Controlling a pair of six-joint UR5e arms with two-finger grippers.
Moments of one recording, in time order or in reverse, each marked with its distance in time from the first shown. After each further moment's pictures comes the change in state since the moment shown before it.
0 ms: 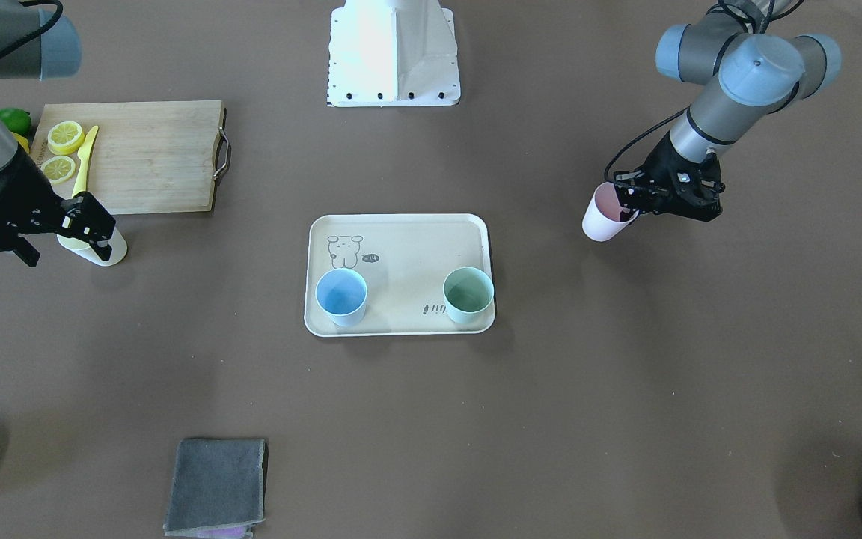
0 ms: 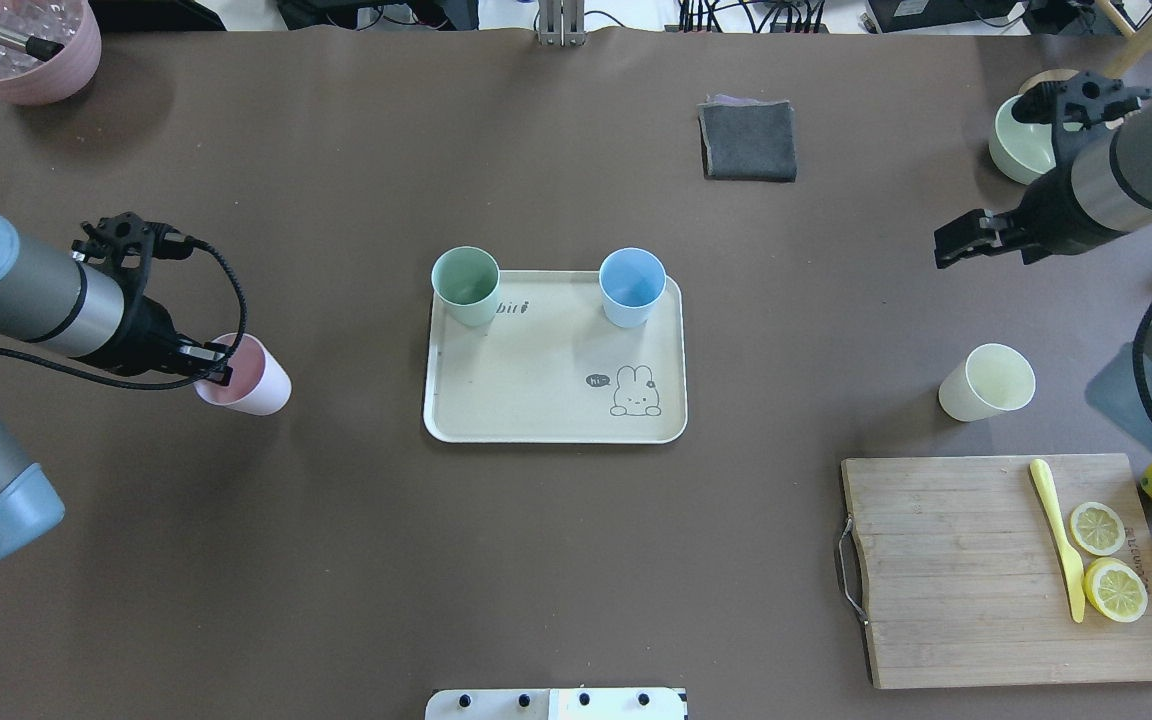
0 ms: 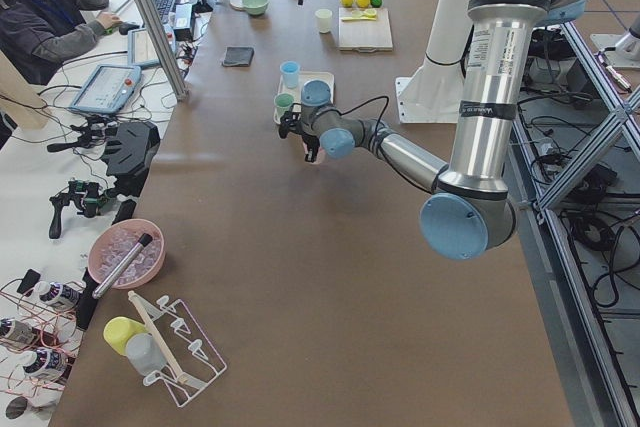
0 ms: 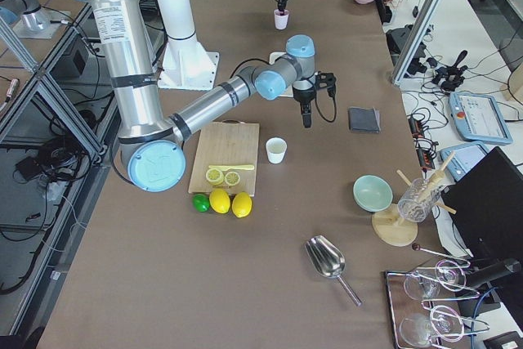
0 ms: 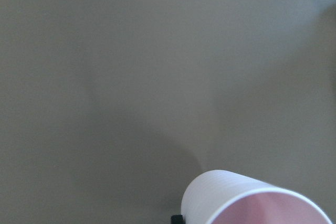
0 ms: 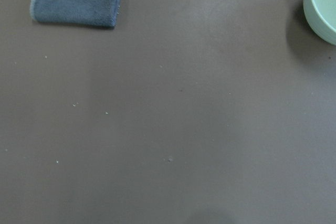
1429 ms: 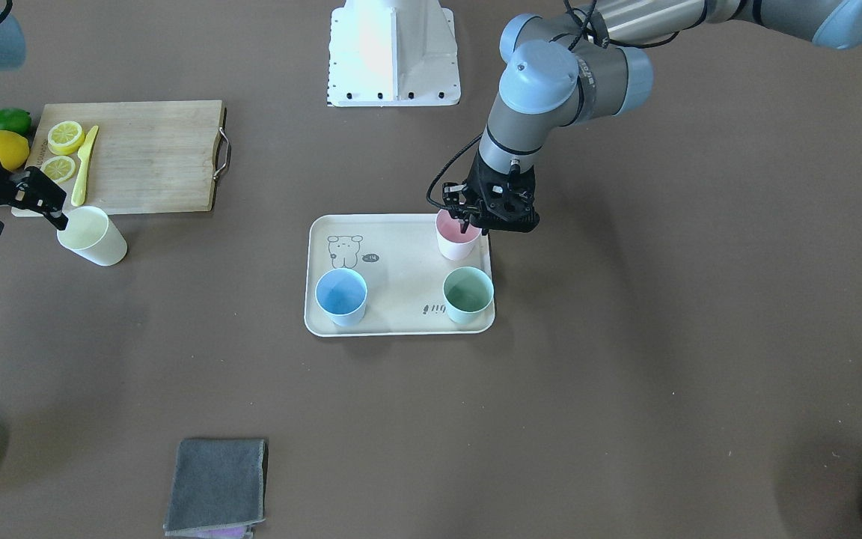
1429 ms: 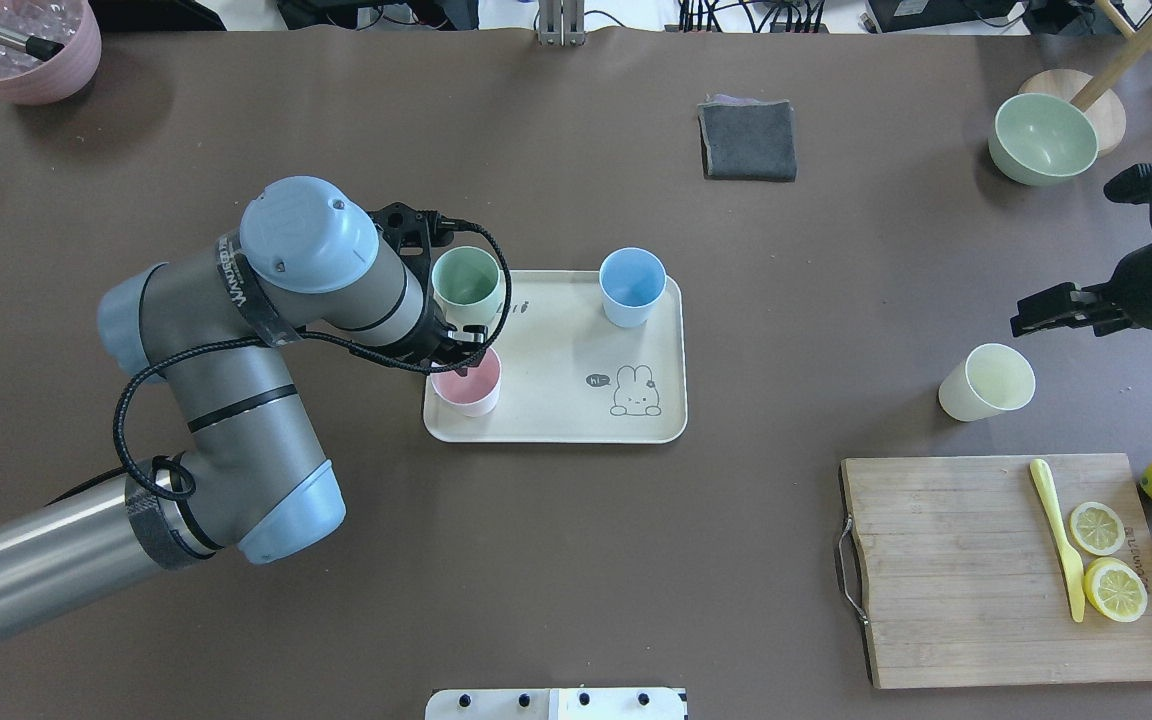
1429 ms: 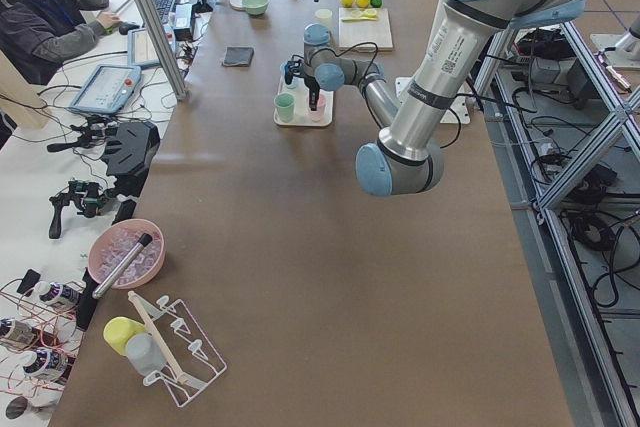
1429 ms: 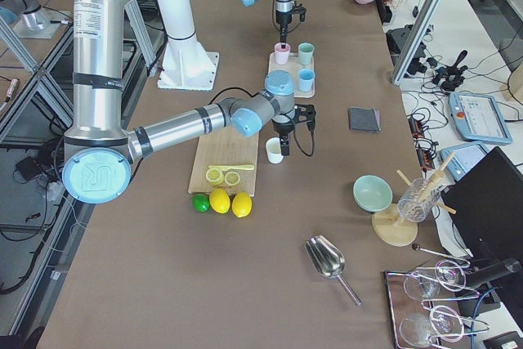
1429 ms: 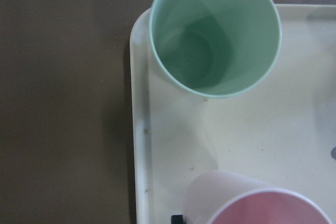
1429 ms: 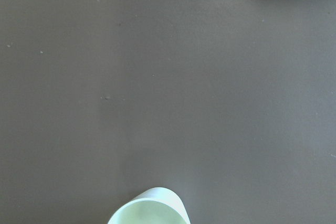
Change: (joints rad) left arm 0.167 -0.445 0.158 0.247 0.152 -0.229; right arm 0.017 -0.198 0.008 0.155 0.077 0.008
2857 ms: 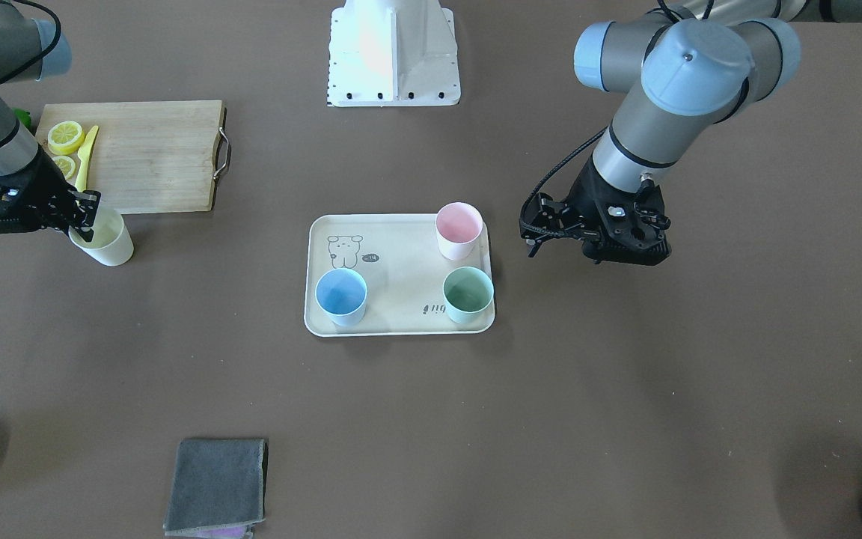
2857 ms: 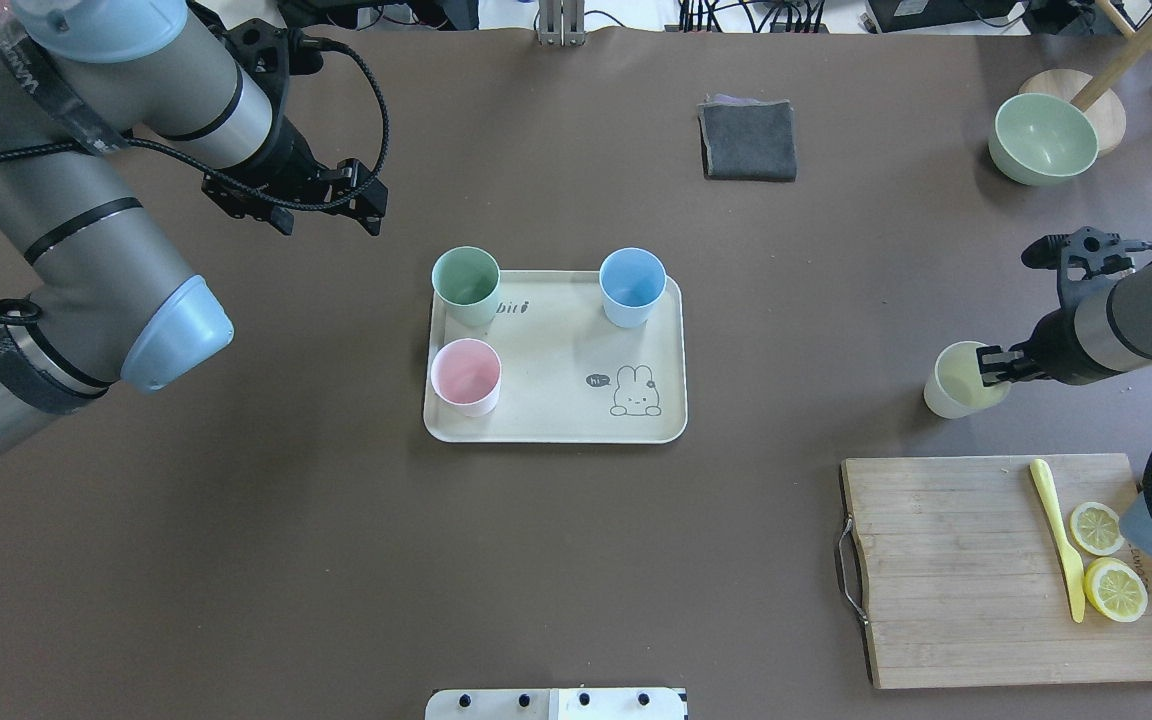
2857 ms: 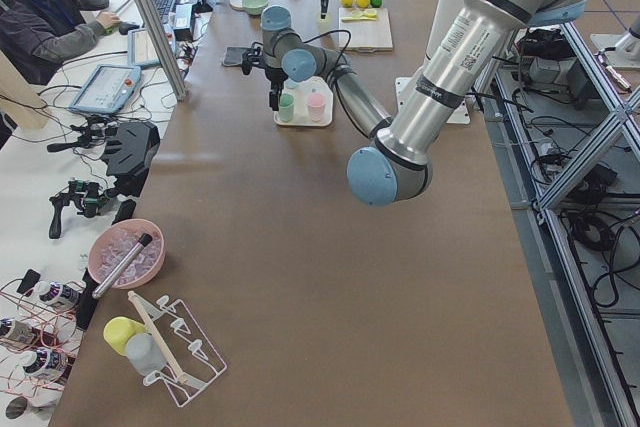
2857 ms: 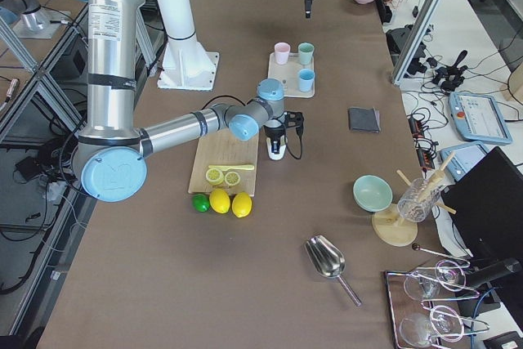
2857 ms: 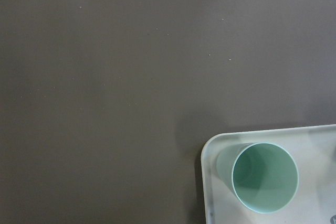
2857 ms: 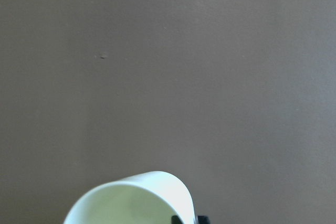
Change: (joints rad) left arm -0.270 0.026 -0.047 0.104 -0.172 0.221; right arm -0.180 0.039 -0.048 0.056 -0.134 0.165
